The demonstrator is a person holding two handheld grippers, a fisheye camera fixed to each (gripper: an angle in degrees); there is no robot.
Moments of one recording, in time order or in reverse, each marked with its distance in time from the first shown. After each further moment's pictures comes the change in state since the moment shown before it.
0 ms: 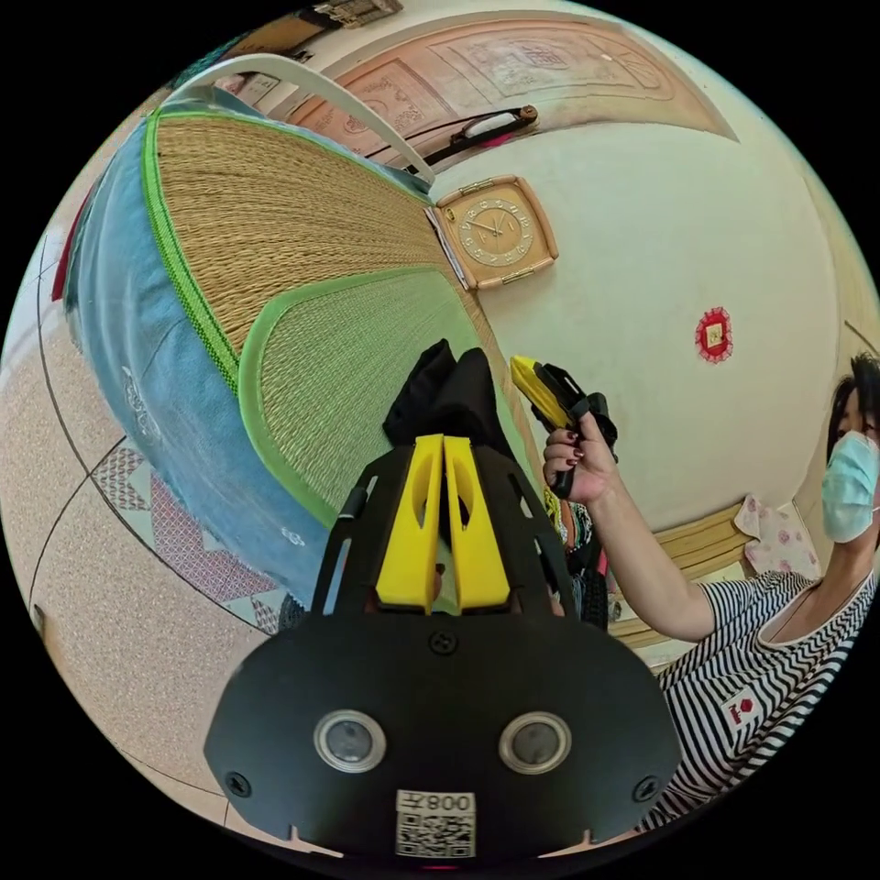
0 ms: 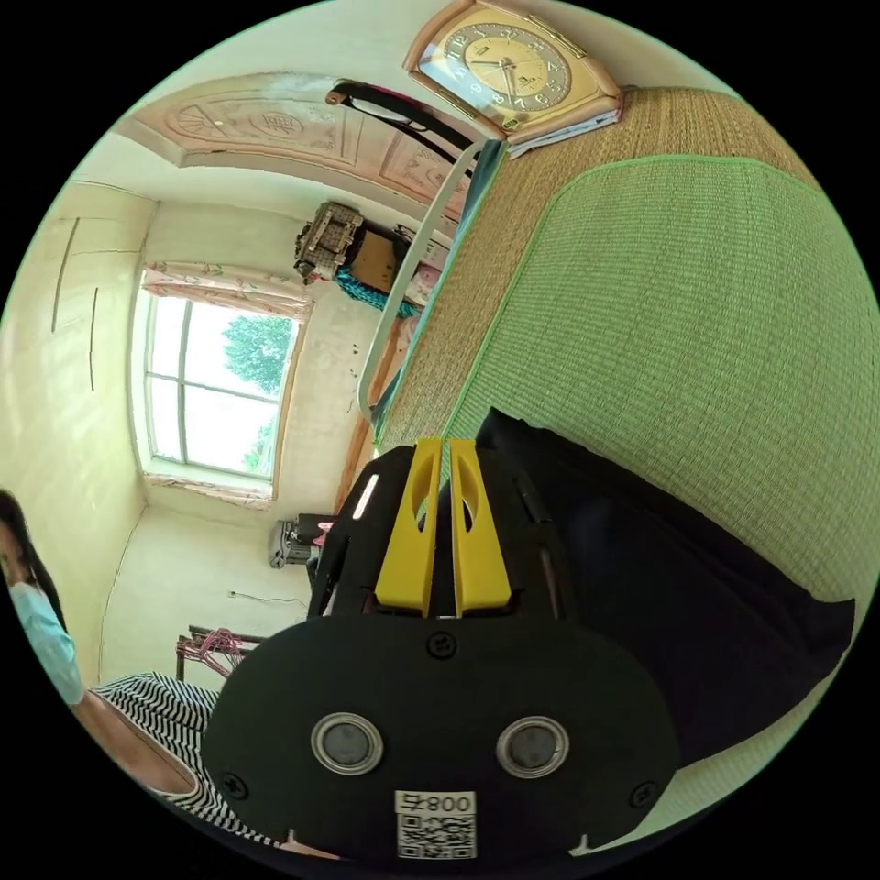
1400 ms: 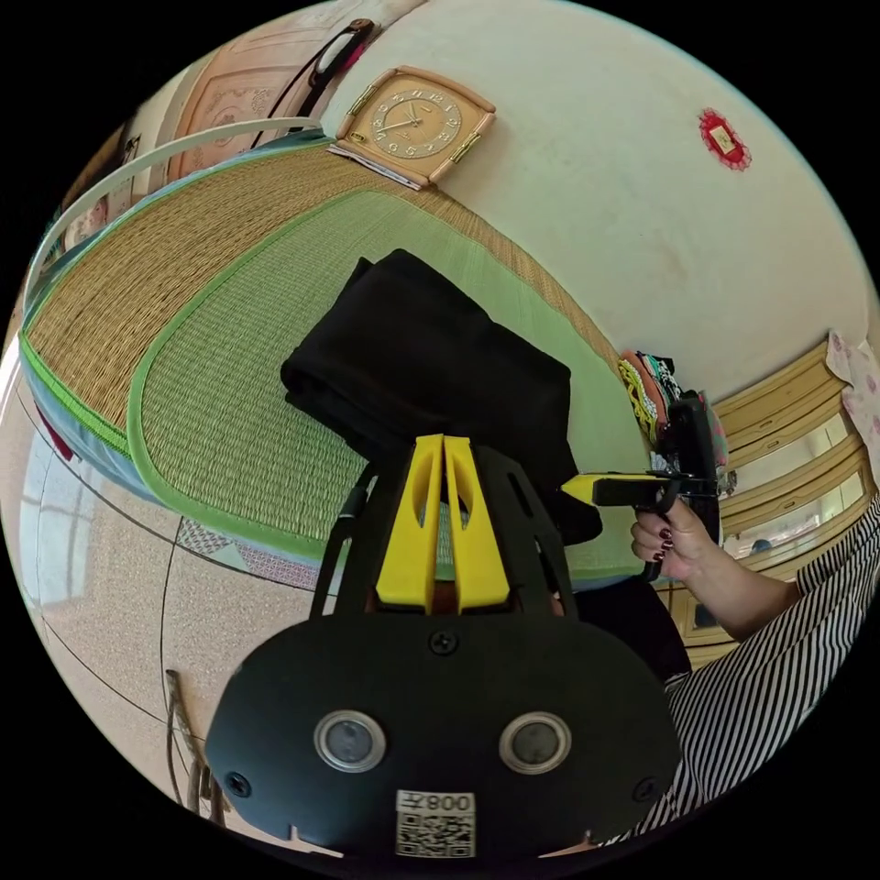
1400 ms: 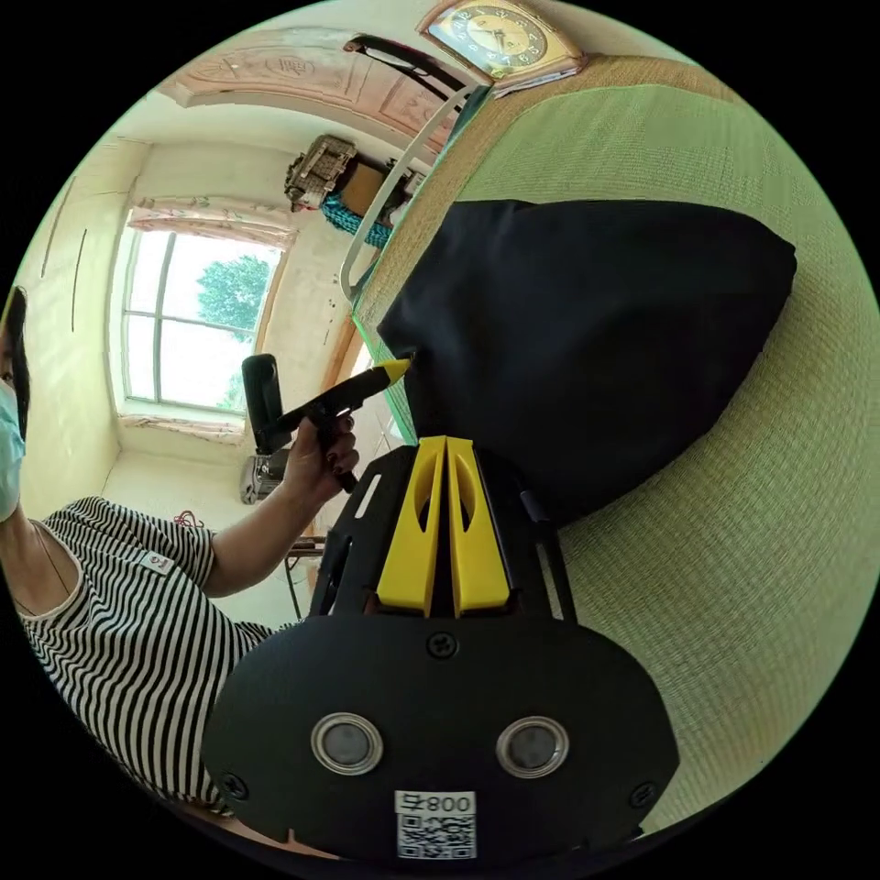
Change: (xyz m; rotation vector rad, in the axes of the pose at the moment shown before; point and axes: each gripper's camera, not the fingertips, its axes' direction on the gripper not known) left arm 0.092 0.029 0.084 -0.315 -0.320 0.344; right arm 0.075 0.198 -0.066 -0.191 0.157 -0.035
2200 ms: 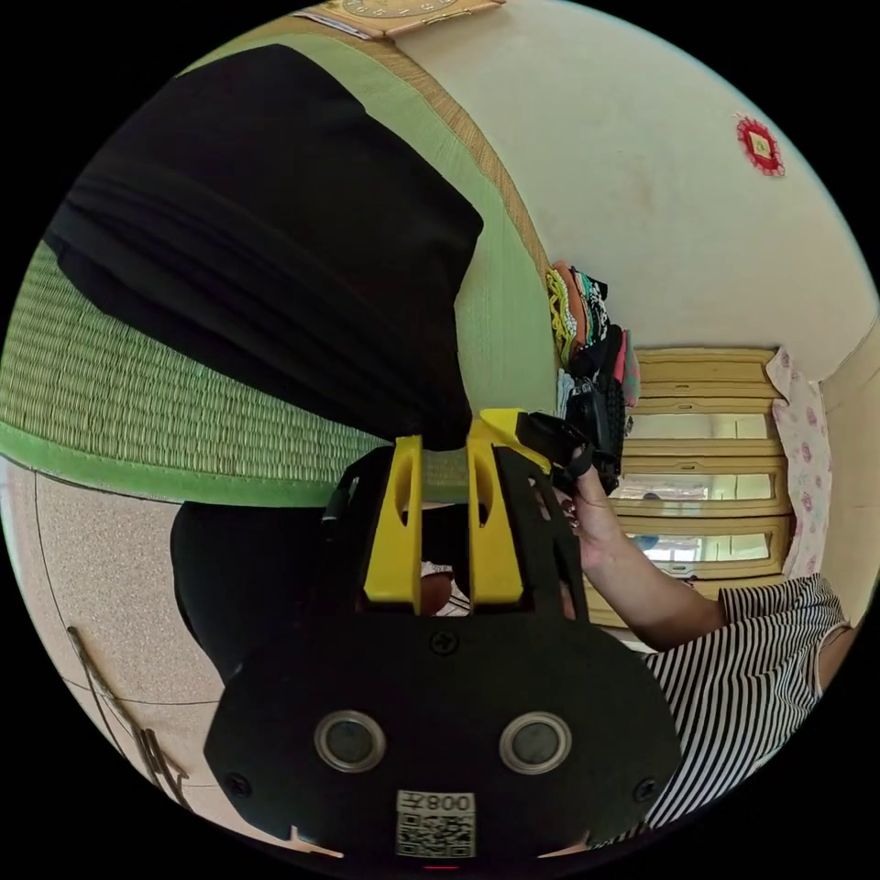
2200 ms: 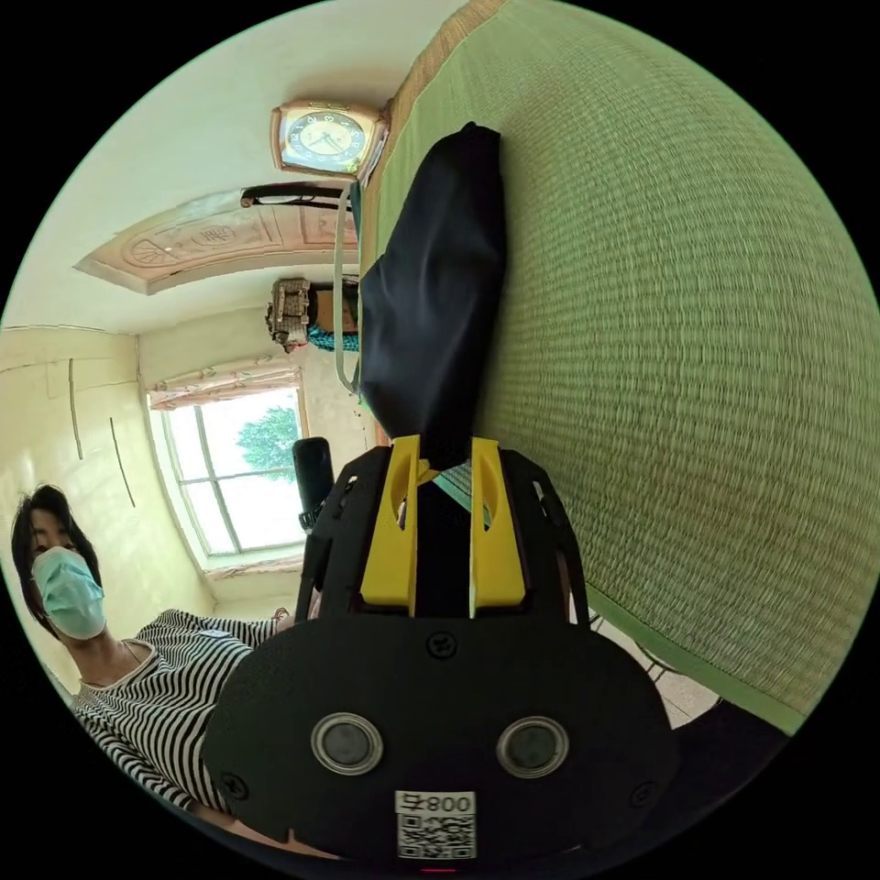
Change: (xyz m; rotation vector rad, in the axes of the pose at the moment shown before) left arm 0.029 0.014 0.091 -0.374 0.388 -0.087; right arm 0.134 0.153 -0.069 0.242 -0.292 0.482
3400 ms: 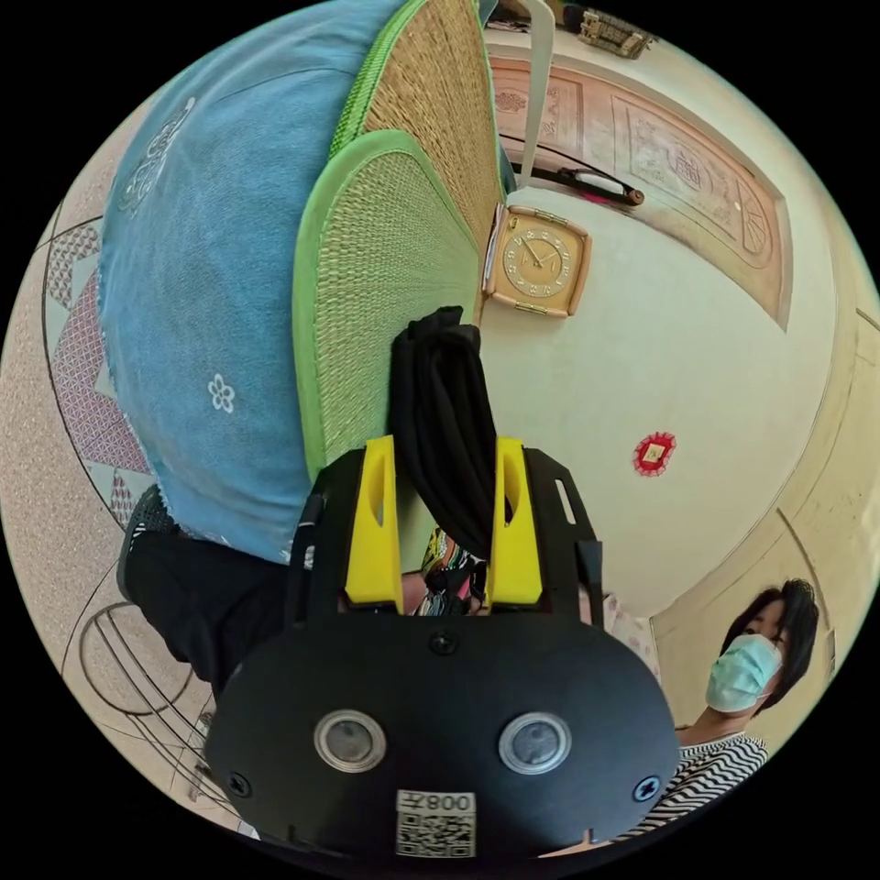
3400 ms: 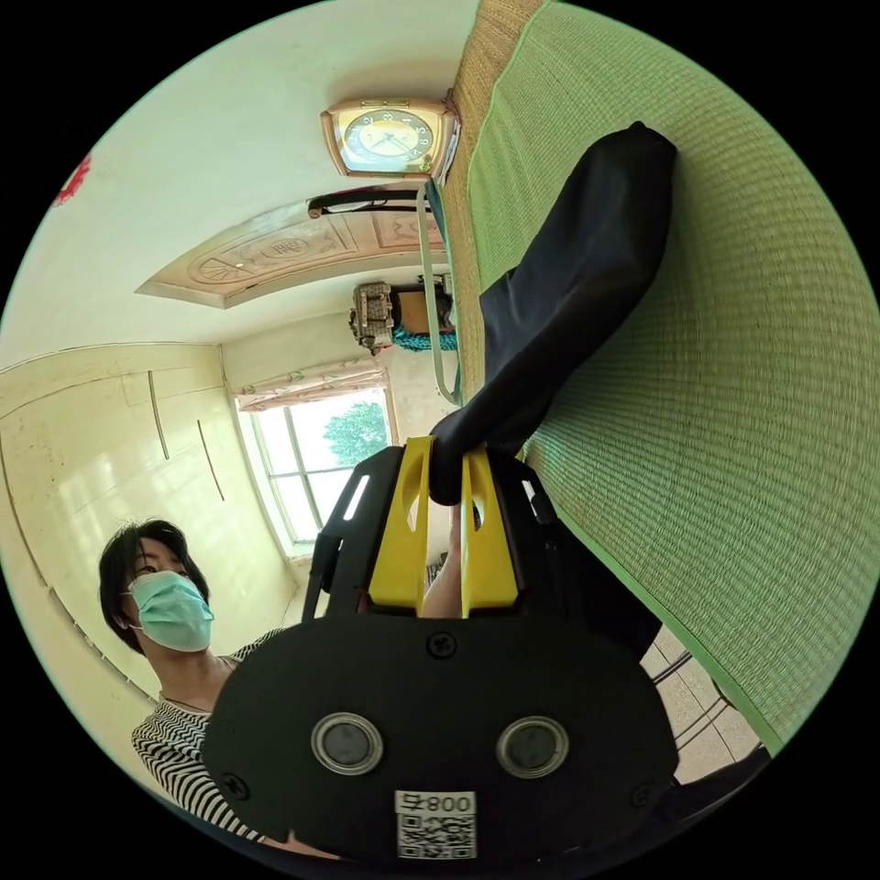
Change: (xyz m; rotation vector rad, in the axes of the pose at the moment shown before) left arm -0.192 0.006 -0.135 0.682 0.517 -0.486; right arm -0.031 0.016 -0.063 -0.041 -0.297 -0.049
